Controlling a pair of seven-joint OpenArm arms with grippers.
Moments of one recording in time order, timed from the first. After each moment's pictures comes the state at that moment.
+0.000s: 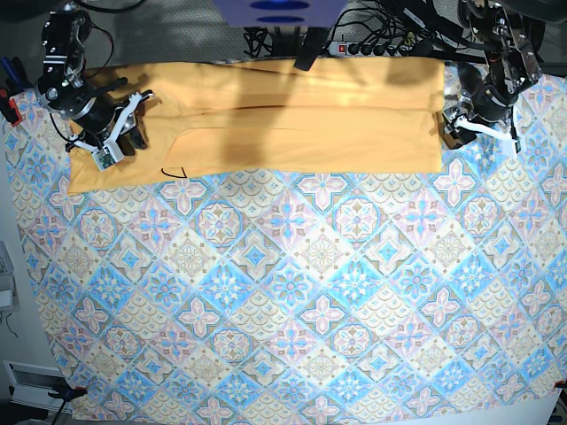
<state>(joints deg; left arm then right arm) 24.0 -13.0 -28.9 89.1 -40.3 -8.0 42.2 -24.8 19.3 17.3 93.9 10.9 40.1 -28.5</state>
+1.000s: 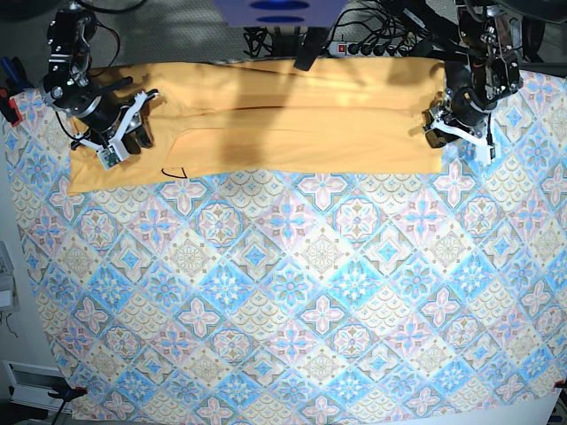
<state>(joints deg) 22.7 -14.2 -18.3 82.5 -40.9 -8.3 37.1 -24.7 17.7 17.2 93.5 10.7 40.1 -28.3</state>
